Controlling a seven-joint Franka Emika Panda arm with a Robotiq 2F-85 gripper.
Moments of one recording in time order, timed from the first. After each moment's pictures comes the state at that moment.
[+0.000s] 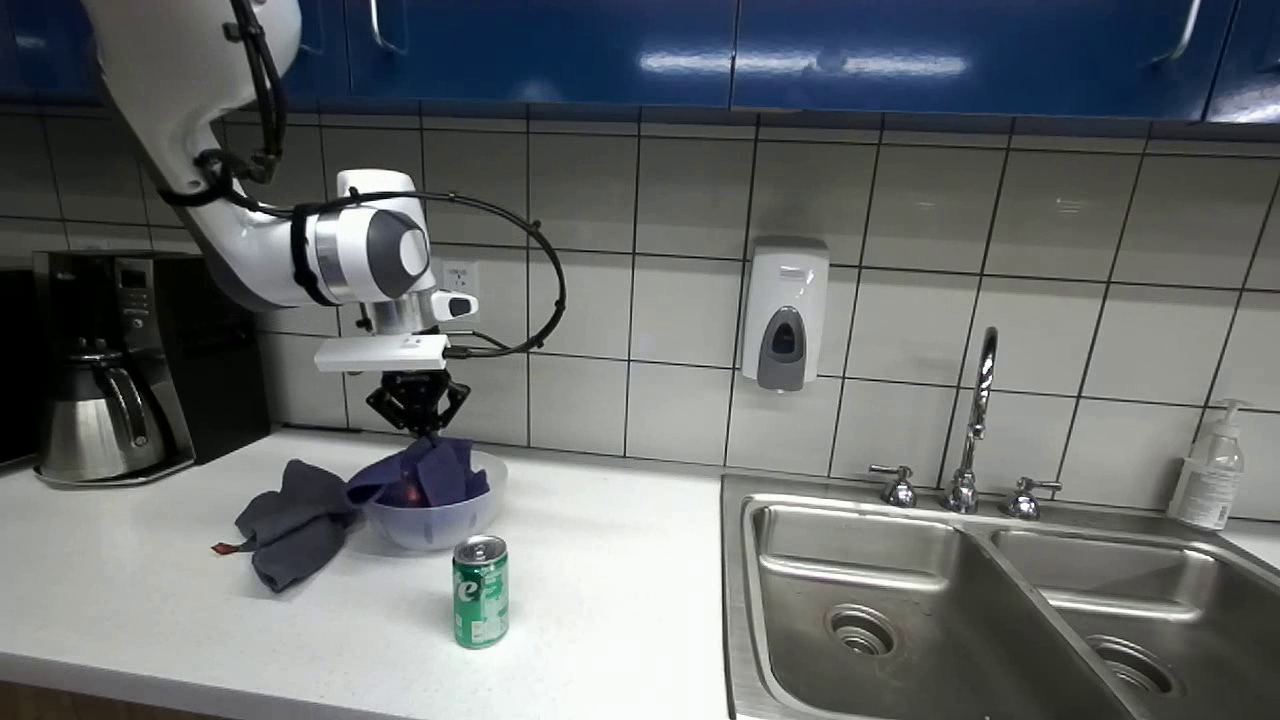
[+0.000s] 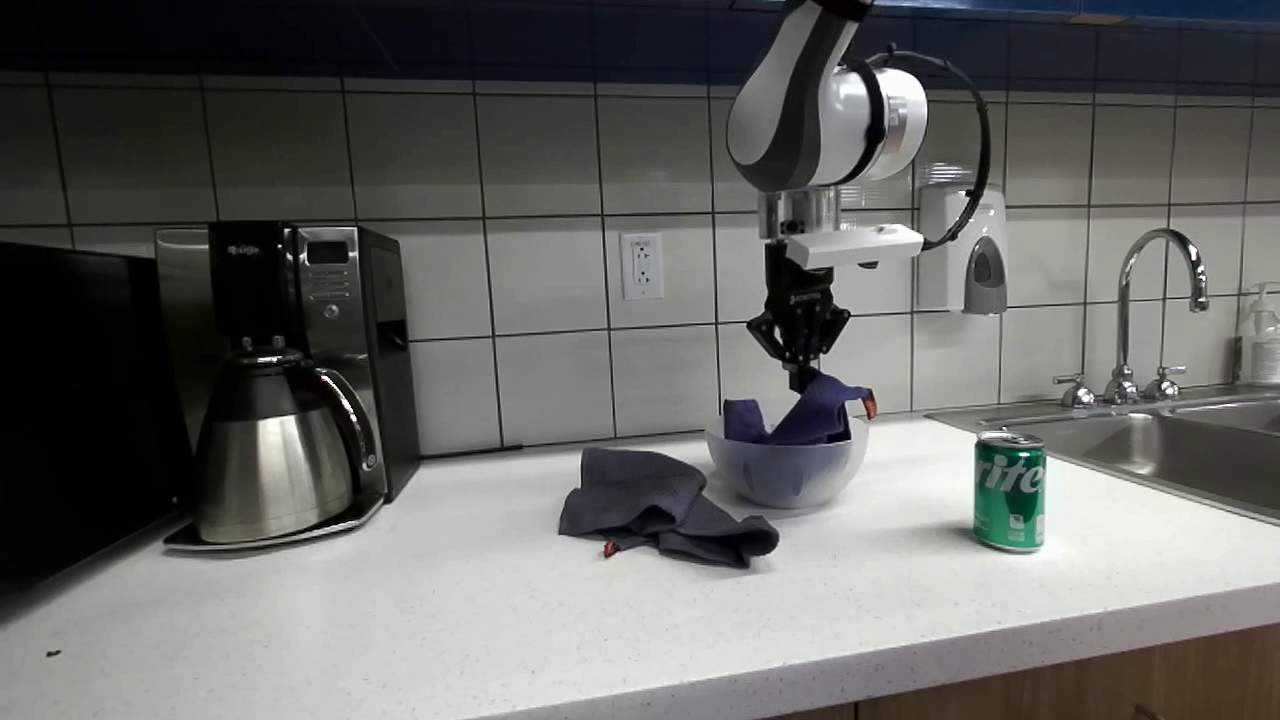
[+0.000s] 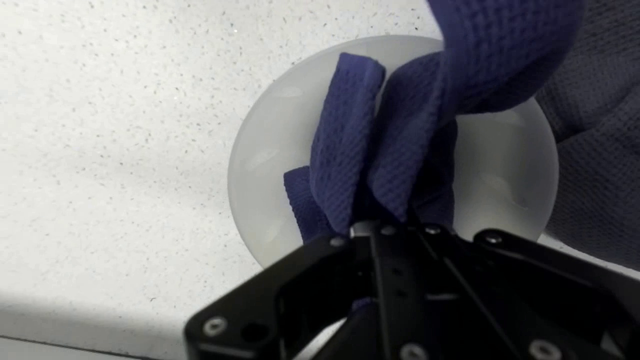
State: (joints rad) arm 0.11 0.19 0.00 -2.18 -0.14 2.51 0.00
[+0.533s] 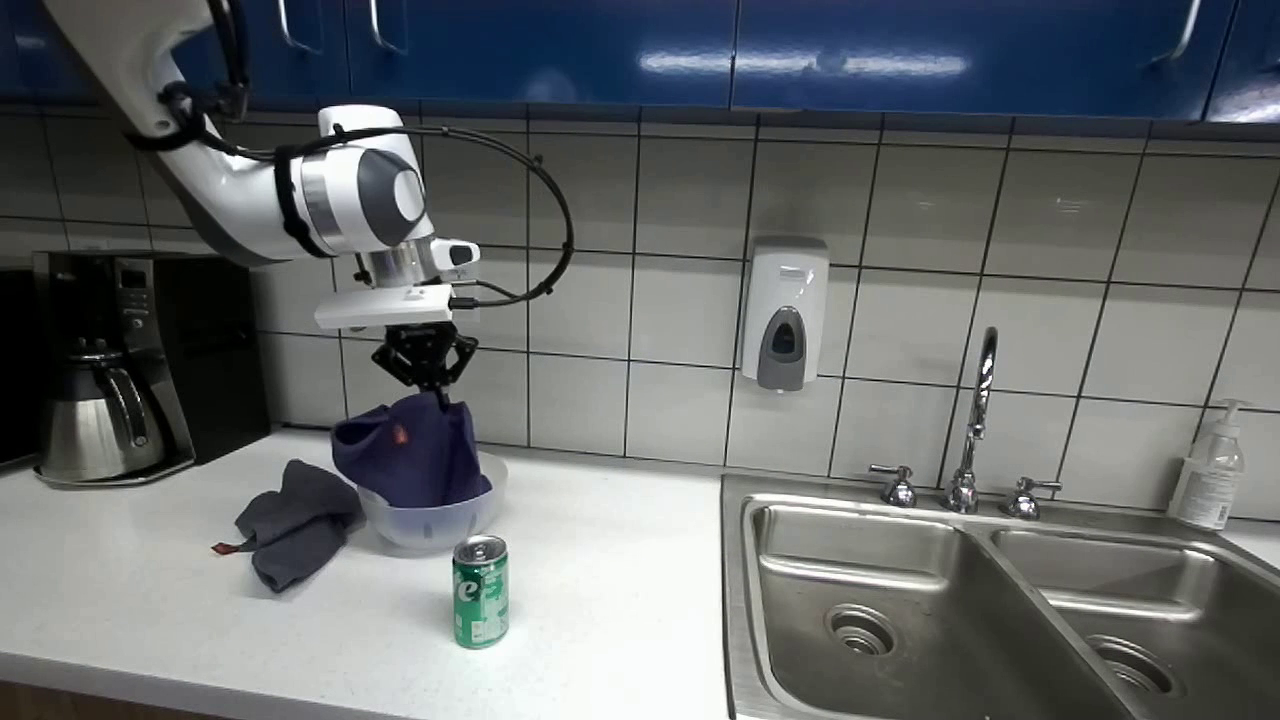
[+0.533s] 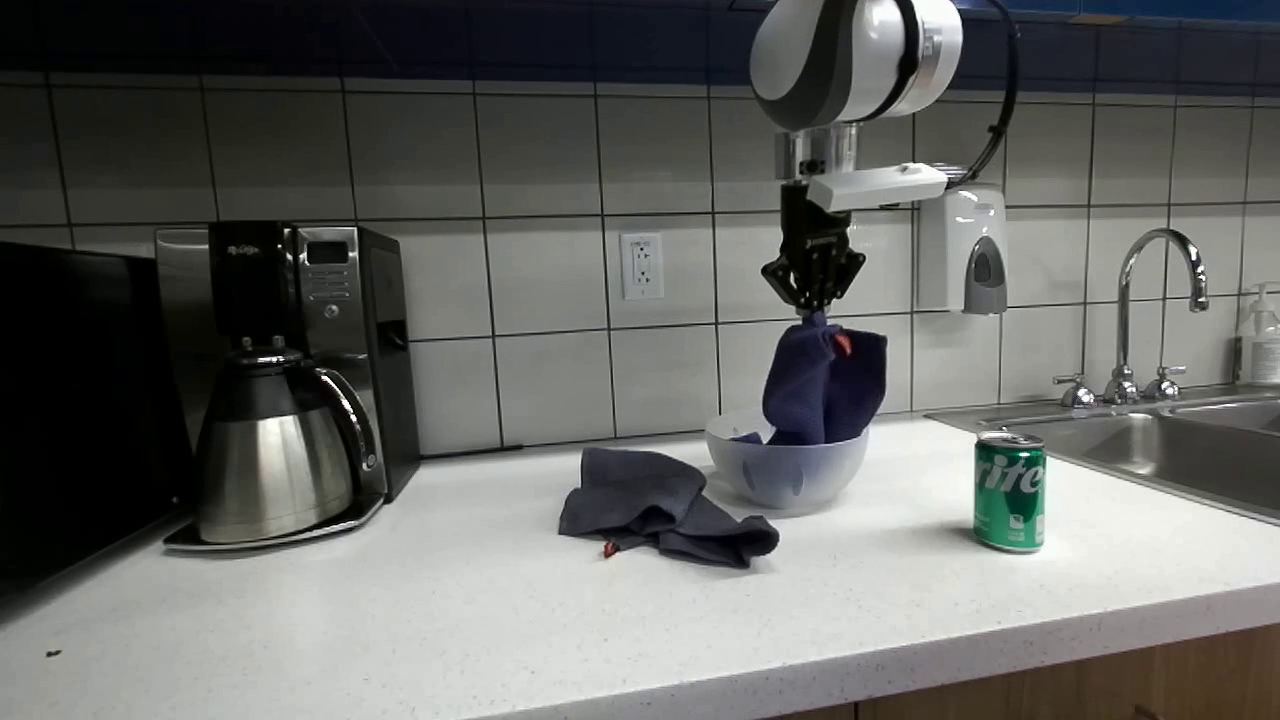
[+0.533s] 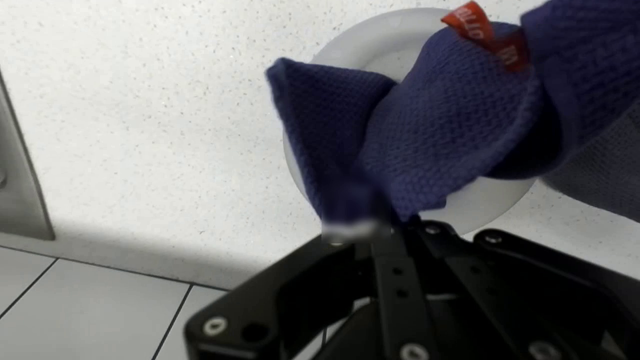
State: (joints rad) arm 0.09 0.04 0.00 -2.22 -0.20 2.51 0.00
